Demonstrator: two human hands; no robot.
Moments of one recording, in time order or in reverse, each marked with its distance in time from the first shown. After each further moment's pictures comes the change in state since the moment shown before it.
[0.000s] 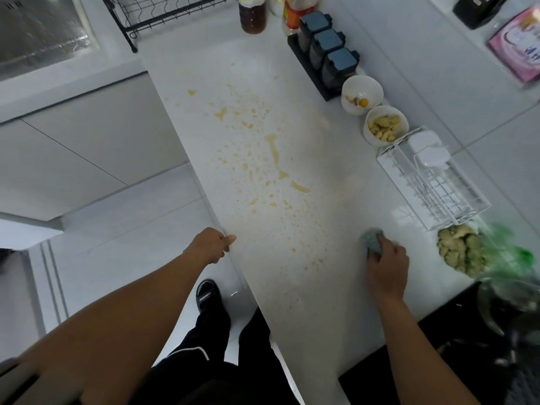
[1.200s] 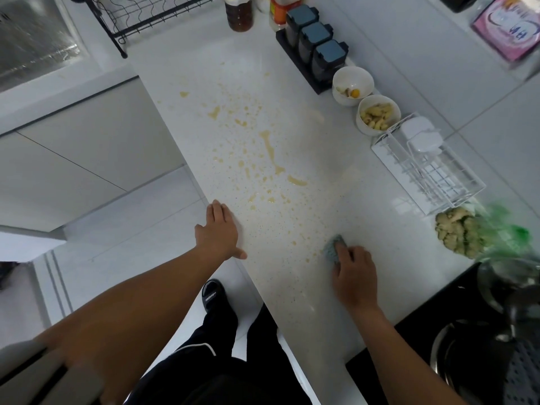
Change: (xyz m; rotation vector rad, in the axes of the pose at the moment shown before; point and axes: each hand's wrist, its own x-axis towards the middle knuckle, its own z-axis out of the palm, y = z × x) left_hand -0.022 0.043 0.006 0.912 0.097 0.129; right_hand -0.068 -0.035 0.020 -0.159 0.014 -0.401
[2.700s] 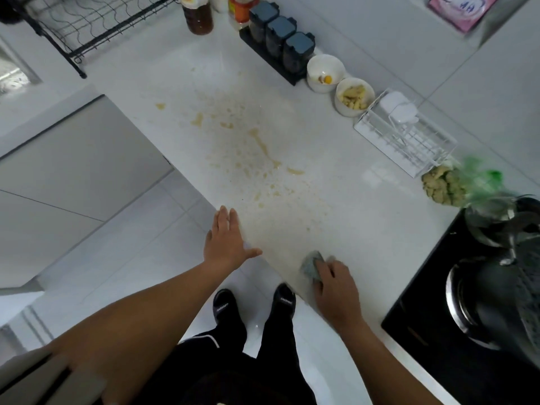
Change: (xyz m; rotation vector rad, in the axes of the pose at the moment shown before) left_hand 0.004 -0.047 0.023 -0.248 0.137 0.265; right_hand -0.083 -0.116 0.012 0.085 -0.091 0.155
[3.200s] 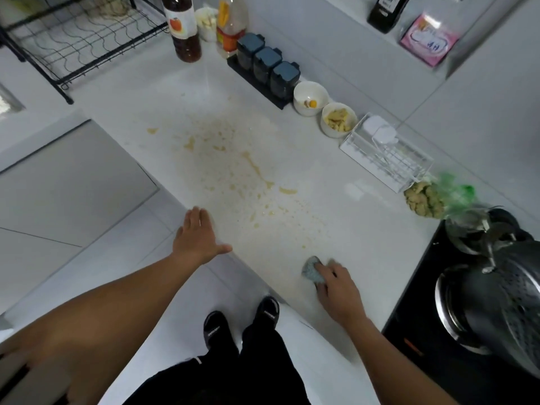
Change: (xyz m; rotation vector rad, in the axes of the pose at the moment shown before) left_hand 0.047 -0.049 -0.064 0.030 -0.030 0.023; right_hand 0.028 0.007 -0.012 0.072 -0.081 0.070
